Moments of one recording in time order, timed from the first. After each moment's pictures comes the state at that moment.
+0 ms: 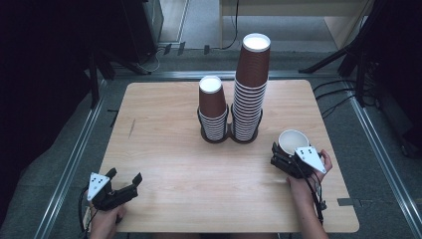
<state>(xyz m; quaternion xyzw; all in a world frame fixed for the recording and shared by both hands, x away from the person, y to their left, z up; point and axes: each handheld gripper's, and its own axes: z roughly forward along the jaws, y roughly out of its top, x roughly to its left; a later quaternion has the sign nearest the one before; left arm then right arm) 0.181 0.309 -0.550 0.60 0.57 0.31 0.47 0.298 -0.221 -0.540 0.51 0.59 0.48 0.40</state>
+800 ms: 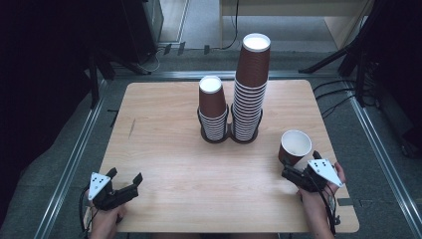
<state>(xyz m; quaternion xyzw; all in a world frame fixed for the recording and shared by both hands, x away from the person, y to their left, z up) 0.182 0.308 -0.550 0.60 0.57 0.31 0.46 0.264 -0.251 -0.543 0.53 0.59 0.47 0.38</state>
